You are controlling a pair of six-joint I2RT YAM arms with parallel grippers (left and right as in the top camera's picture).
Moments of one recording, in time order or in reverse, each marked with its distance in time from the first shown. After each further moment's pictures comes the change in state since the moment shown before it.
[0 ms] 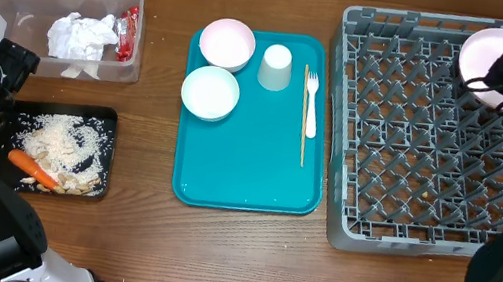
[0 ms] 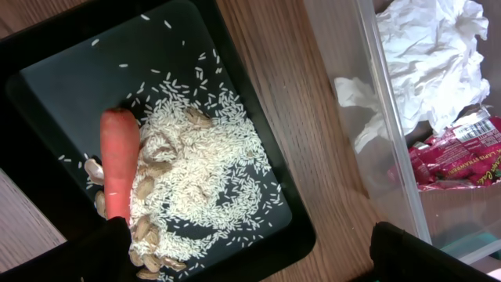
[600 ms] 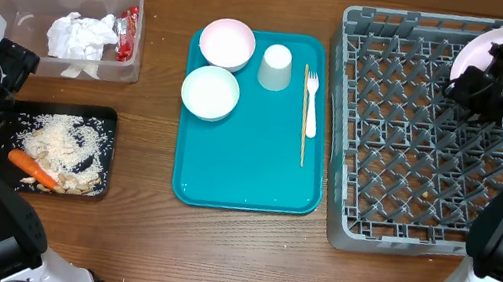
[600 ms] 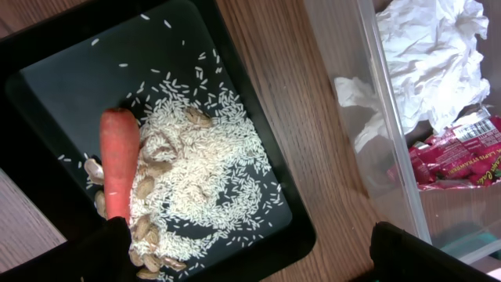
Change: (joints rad) left arm 0.000 0.000 0.000 0.000 0.000 0.000; right arm 0.017 0.196 0.000 -0.021 -0.131 0.003
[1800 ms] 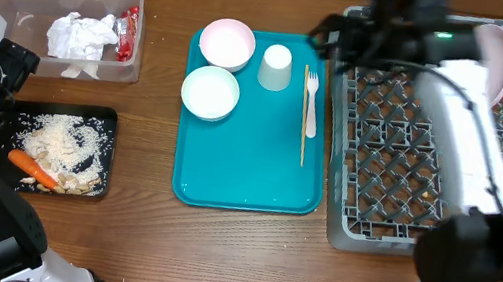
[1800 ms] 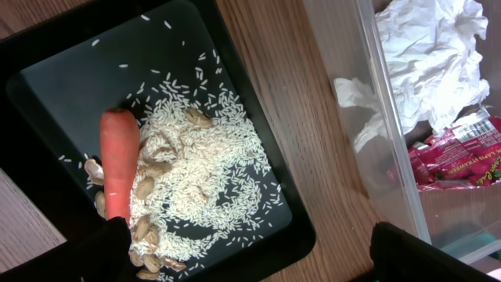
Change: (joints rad) left arm 0.000 0.000 0.000 0.001 0.000 0.000; right arm 0.545 -0.097 0.322 -0.343 -0.156 0.087
